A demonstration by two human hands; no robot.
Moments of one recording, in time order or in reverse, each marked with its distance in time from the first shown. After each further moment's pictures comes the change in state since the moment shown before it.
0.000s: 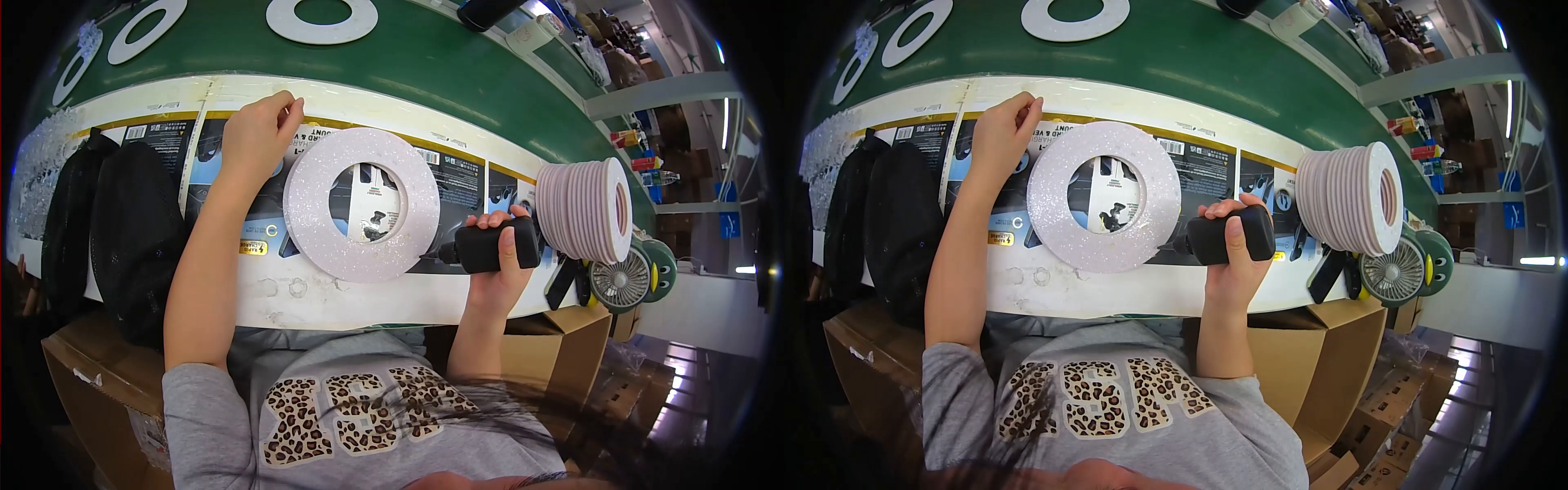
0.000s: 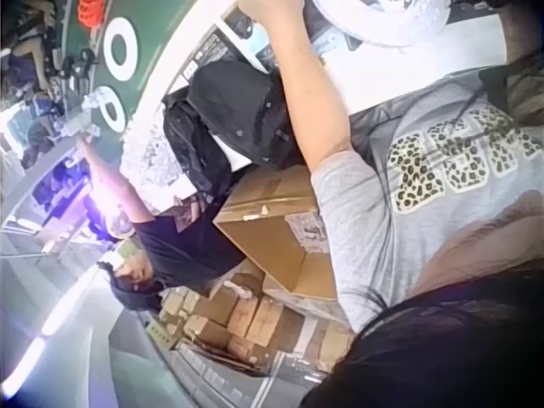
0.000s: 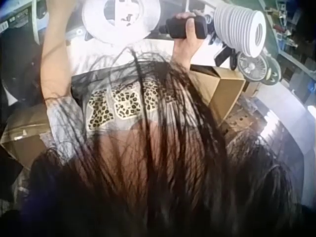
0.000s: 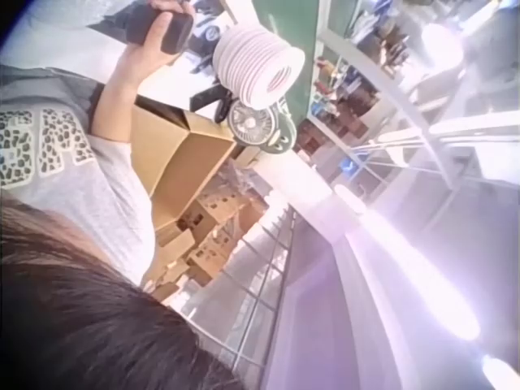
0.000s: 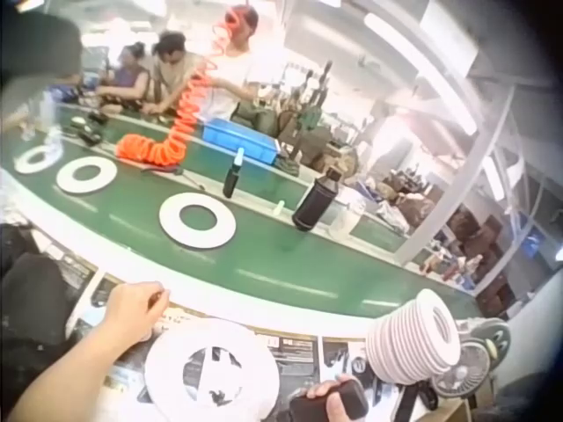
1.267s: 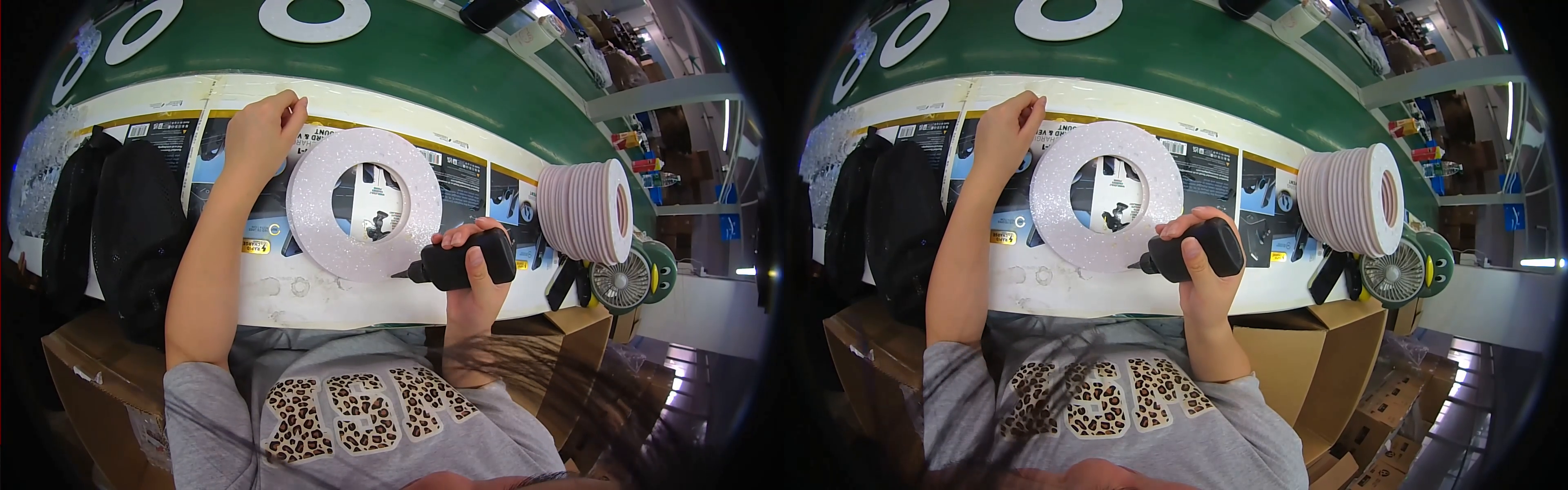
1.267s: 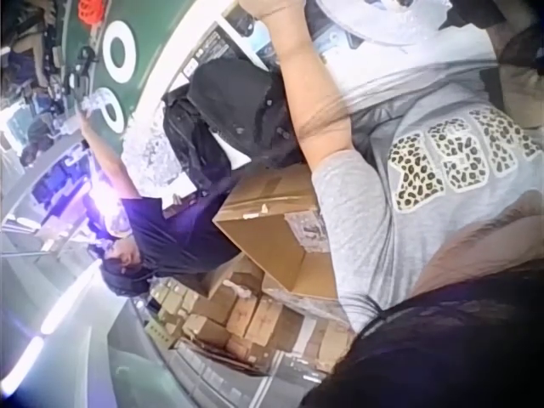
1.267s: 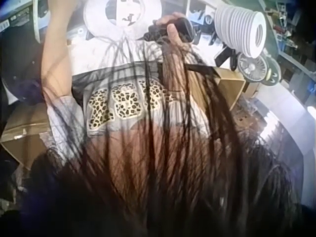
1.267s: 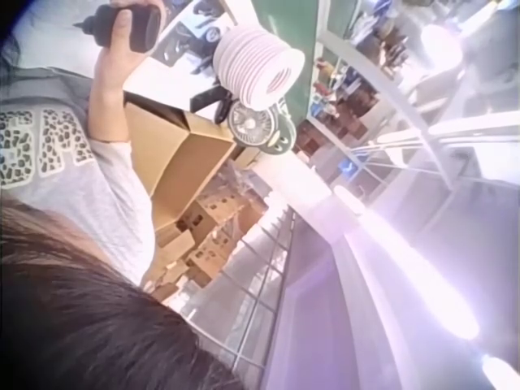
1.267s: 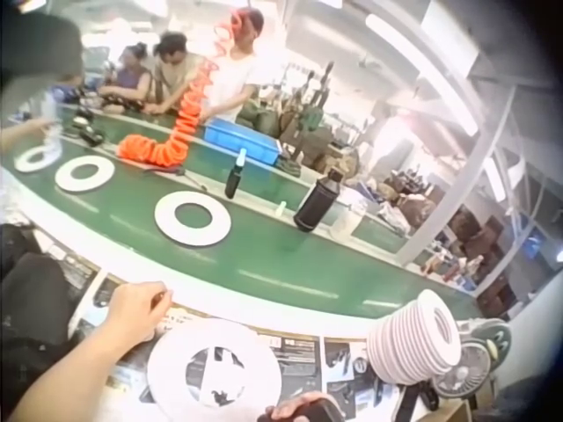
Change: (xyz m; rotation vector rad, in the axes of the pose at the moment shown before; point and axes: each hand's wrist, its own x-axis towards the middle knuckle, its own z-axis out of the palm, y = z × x) left_hand 0.000 0.000 0.000 -0.009 -0.010 -0.005; right_hand -0.020 0.005 0.027 -0.011 -0.114 0.074
